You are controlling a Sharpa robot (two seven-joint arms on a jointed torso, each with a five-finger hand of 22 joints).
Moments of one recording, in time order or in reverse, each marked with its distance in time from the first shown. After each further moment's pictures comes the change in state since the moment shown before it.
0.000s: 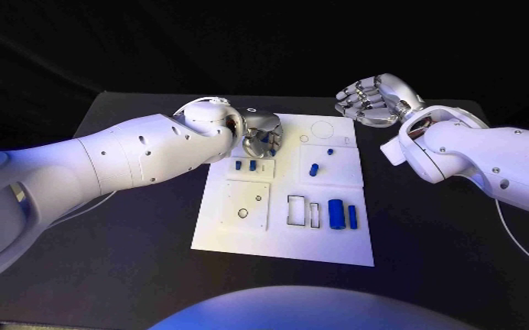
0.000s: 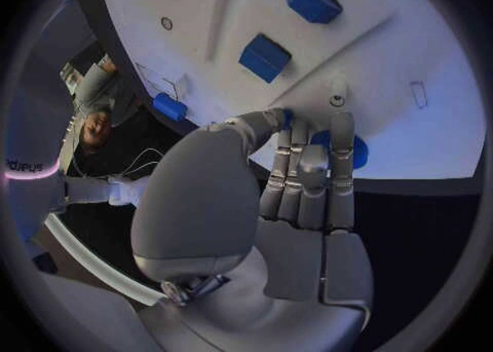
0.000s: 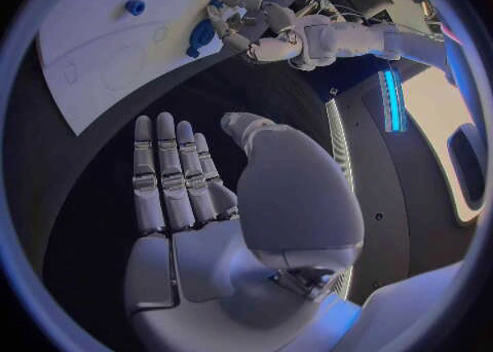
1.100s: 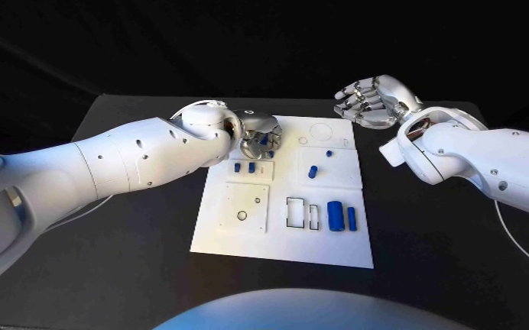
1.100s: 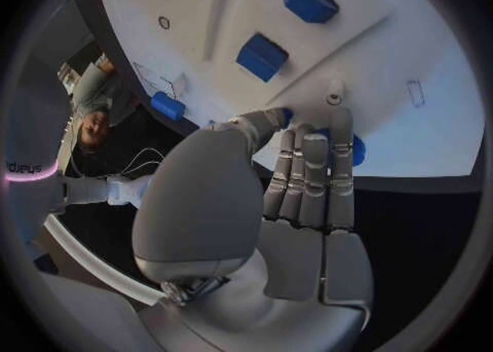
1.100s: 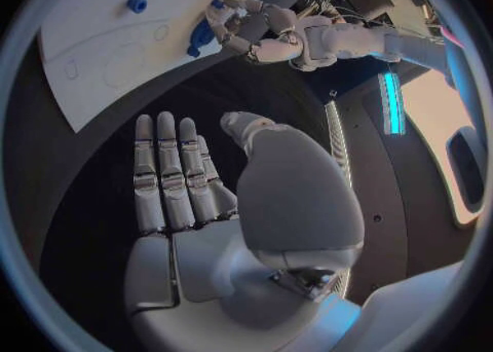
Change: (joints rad) left arm -0.001 -0.008 0.000 0.010 0.000 -0.017 -0.016; left_hand 0.026 -0.015 -0.041 0.047 0.000 -0.110 0.018 0.042 0.014 -0.121 0.022 0.081 0.031 -0.123 0.023 -0.105 -0.122 0.000 -0.007 0.014 -0.081 -0.060; right arm 0.002 -0.002 0.000 0.002 -0.013 -0.002 0.001; right_hand 0.005 -0.005 0.002 0.002 0.000 -0.010 -0.014 0.007 0.003 0.024 -0.023 0.004 0.014 0.003 -0.004 0.011 0.011 0.000 0.007 -0.007 0.004 0.022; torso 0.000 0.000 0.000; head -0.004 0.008
